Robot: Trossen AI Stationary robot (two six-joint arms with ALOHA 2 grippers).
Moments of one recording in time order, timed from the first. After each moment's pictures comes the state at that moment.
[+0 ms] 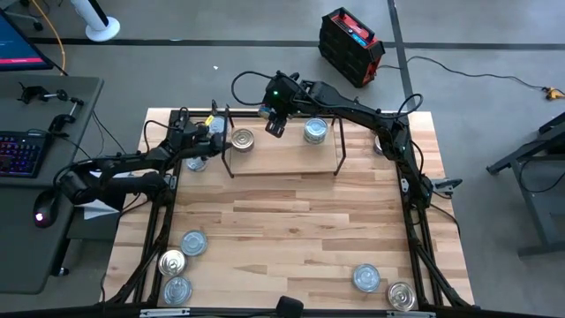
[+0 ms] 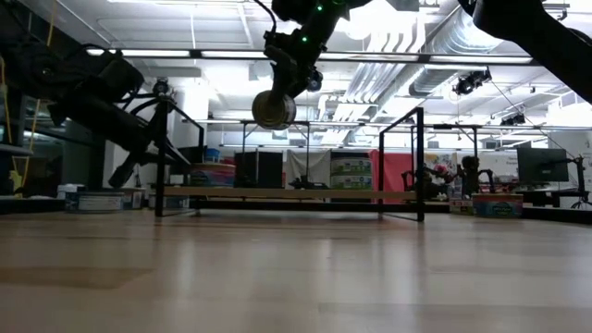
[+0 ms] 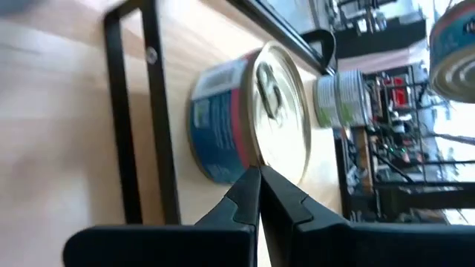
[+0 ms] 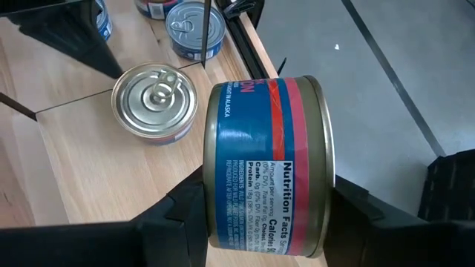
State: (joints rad) left arm 0.85 1.07 0.20 0.37 0.35 -1.02; right arm -0.37 2.20 2.35 -1.02 0.16 -0.09
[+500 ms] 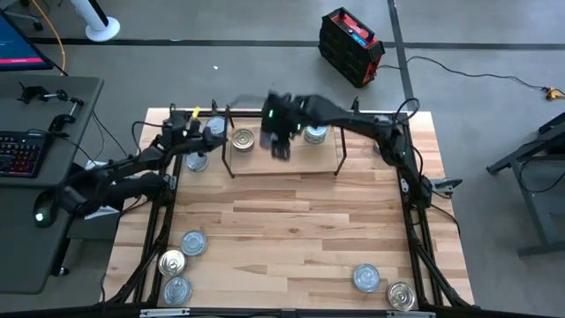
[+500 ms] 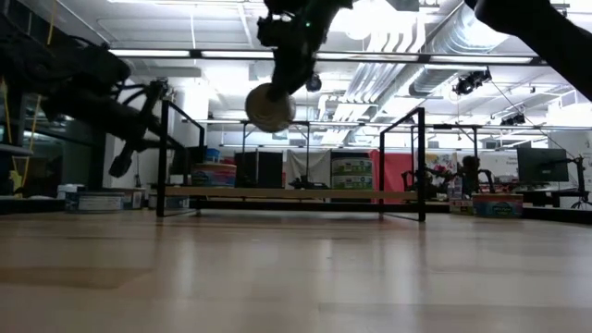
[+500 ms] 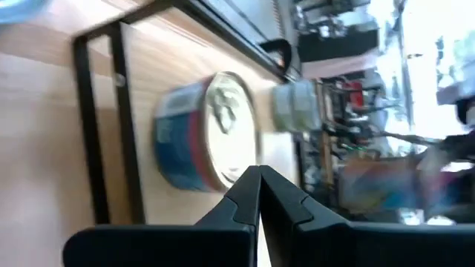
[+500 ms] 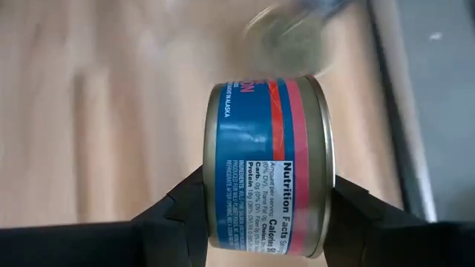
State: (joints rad) left arm 1.01 0.95 0.20 0.34 0.56 -1.05; right arm -0.26 2.20 2.34 -1.19 -0.01 -0.19
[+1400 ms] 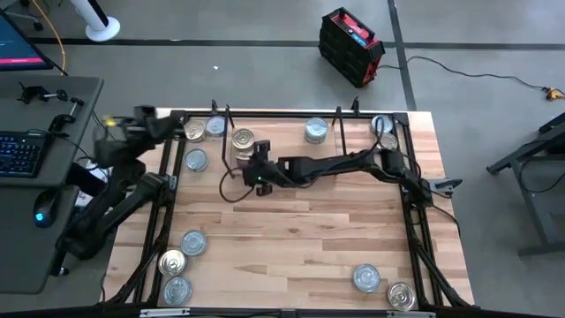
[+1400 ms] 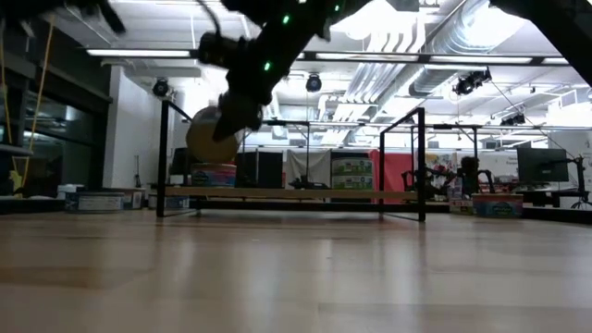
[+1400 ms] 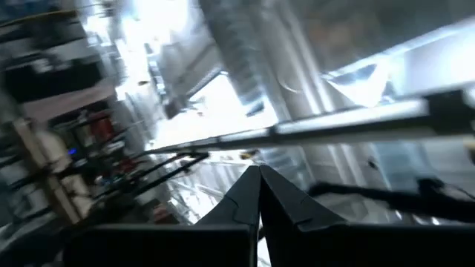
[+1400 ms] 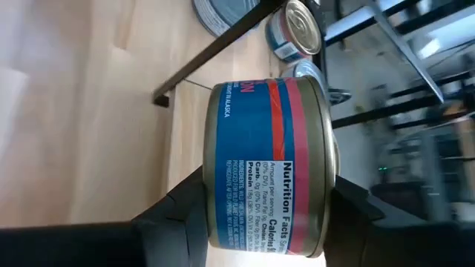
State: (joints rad) left arm 1.05 0.34 0.37 0.77 0.65 -1.78; right arm 0.01 2.22 1.85 -0.37 0.53 -0.54
